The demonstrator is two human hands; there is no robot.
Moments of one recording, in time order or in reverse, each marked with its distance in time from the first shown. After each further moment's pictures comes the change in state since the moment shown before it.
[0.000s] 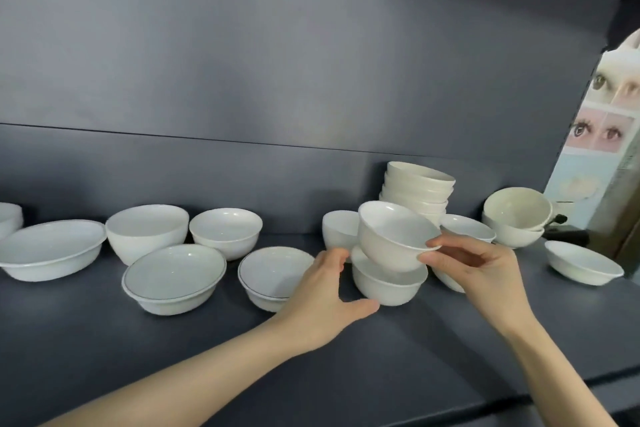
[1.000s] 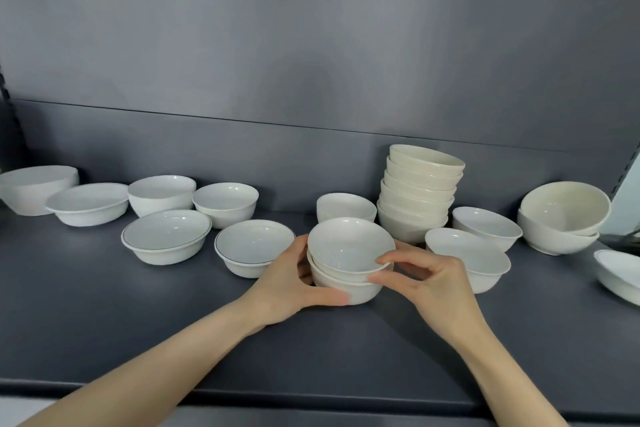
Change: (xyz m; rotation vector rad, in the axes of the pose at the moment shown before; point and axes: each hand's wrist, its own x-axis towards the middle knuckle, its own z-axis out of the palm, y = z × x) left_hand 0.007 -0.006 0.042 -0.381 0.156 -0.221; right_hand 0.010 0.054 -0.022 0.103 -0.373 -0.022
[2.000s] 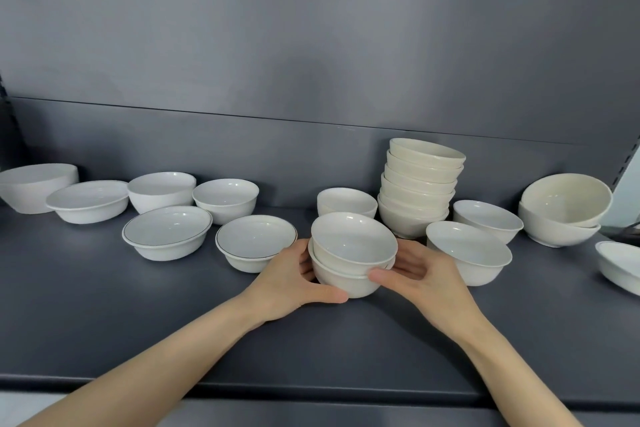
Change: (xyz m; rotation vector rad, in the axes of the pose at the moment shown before) left_hand -0.003 0.003 0.001 0.050 0.012 -0.046; right_hand 0.000 0.010 -0.001 0.025 -0.127 0.136
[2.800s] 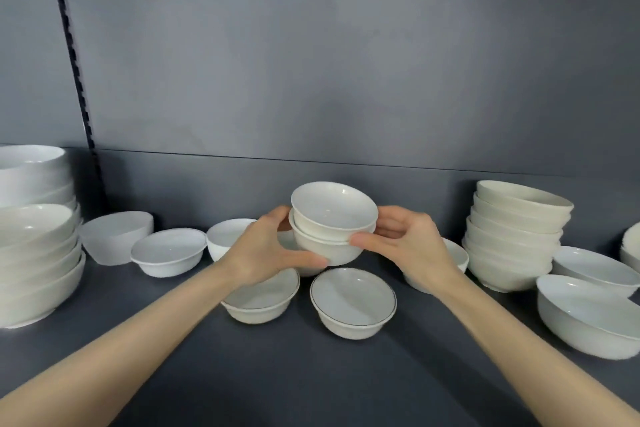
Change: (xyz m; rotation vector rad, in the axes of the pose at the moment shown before) left_hand 0.022 0.028 -0.183 0.407 0.203 0.197; right_hand 0.119 -0.070 0.125 0.111 -0.020 -0.200
